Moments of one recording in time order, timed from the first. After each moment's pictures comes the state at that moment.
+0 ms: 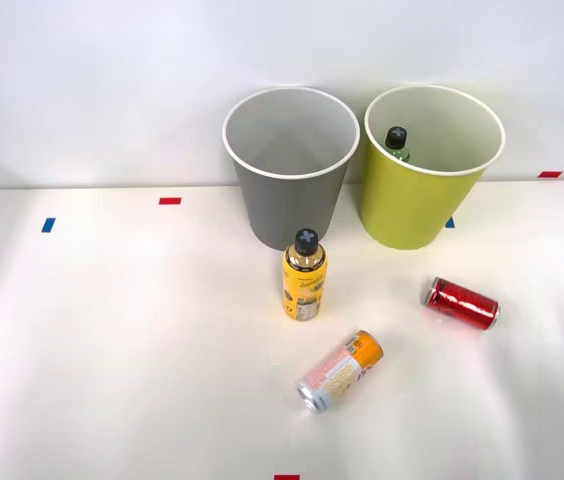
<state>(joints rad) 0.77 -0.27 -0.05 -2.08 -0.45 -0.47 1.78</state>
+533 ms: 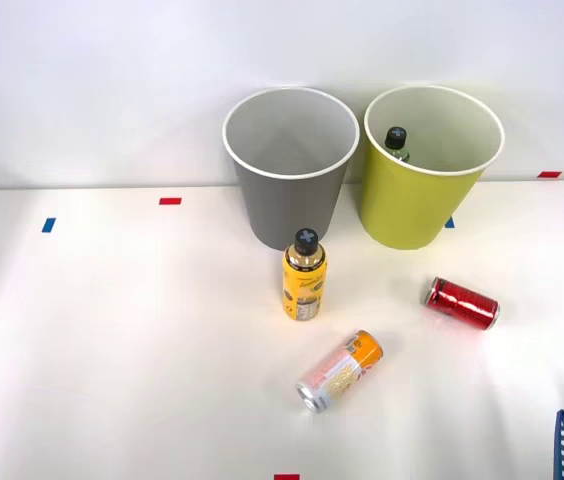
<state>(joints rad) 0.95 -0.27 0.02 -1.86 -0.11 -0.81 1.52</state>
